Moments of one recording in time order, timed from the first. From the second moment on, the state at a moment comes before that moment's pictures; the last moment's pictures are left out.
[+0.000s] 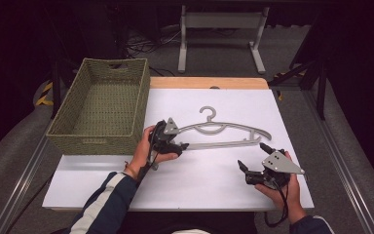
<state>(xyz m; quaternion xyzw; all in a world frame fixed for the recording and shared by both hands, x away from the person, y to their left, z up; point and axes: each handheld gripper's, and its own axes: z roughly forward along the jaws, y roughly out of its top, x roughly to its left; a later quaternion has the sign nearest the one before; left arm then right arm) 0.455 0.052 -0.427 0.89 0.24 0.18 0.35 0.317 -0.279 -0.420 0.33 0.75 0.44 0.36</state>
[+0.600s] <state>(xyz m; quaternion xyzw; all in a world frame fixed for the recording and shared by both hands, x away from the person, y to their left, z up) 0.538 0.004 -0.437 0.92 0.27 0.11 0.25 0.320 -0.276 -0.426 0.32 0.78 0.42 0.34</state>
